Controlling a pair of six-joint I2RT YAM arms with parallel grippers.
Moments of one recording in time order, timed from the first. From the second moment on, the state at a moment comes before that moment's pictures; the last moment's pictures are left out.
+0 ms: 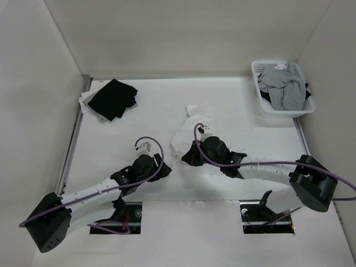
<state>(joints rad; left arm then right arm) -0.80 0.90 0.23 -0.02 -0.15 -1.00 0.93 1.38 0.64 0.26 -0.01 0.79</state>
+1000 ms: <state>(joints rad) -0.78 0.93 0.14 0.26 -0.07 -1.15 1.12 1.54 0.68 0.27 -0.04 0.84</state>
